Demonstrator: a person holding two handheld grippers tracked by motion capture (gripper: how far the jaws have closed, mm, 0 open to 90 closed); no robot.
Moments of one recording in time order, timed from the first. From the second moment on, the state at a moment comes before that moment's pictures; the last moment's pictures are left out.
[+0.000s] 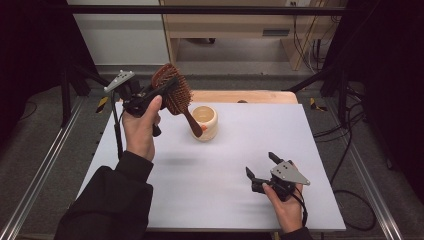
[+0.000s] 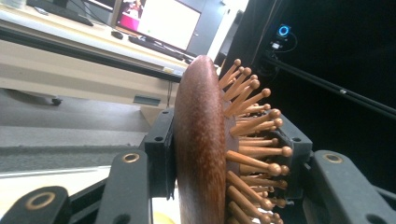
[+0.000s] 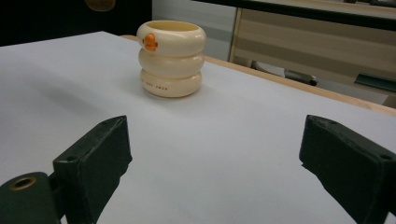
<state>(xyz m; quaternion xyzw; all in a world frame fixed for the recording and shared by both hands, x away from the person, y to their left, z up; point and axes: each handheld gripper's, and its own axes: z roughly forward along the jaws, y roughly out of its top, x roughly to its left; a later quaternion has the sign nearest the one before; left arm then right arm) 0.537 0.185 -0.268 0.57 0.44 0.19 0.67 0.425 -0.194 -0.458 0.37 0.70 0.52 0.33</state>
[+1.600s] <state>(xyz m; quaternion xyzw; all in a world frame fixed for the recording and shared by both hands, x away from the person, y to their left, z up) 0.603 0.164 -0.265 0.55 0.45 0.22 0.67 0.422 -0.195 -0.462 0.35 0.69 0.54 0.32</state>
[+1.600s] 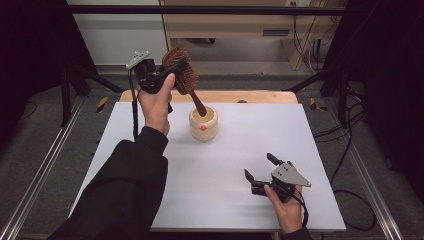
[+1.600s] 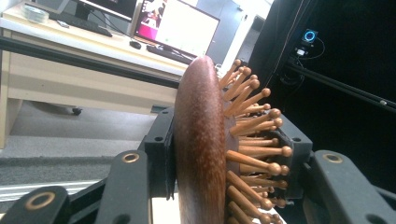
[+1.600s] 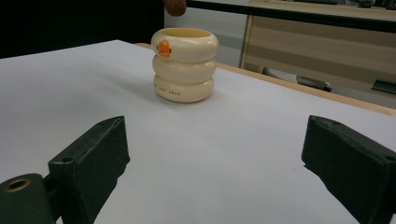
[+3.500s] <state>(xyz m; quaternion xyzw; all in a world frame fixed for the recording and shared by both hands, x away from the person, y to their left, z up) 0.611 0.152 -0.286 0.54 0.47 0.25 0.65 0.423 -0.198 -0.463 0.36 0.69 0.55 0.31</state>
